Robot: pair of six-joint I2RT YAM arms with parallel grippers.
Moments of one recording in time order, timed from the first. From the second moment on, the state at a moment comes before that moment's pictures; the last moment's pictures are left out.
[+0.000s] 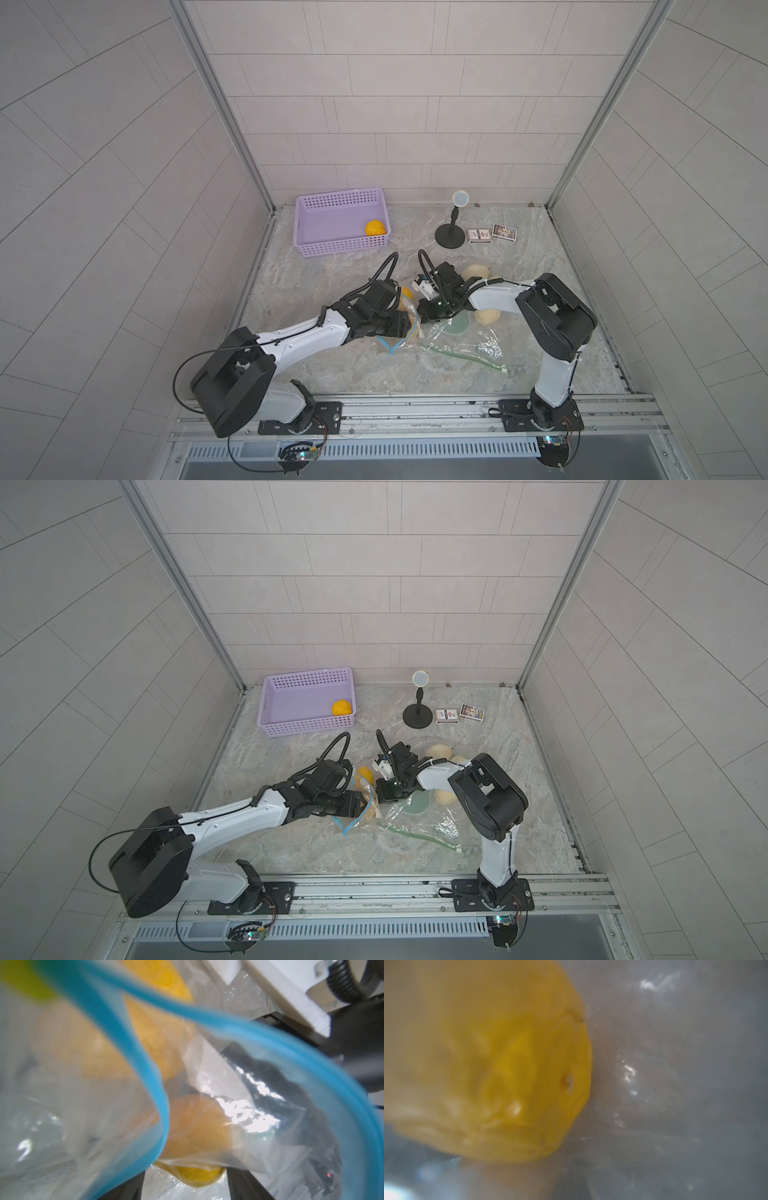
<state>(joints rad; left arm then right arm) -0.77 1.39 0.71 -0.30 0.20 -0.62 0.60 1.86 0.97 -0.22 -0.58 0.42</state>
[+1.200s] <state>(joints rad) -0.83 1.57 0.80 -0.35 0.23 -0.56 0.60 1.86 0.97 -0.18 -0.57 0.42</state>
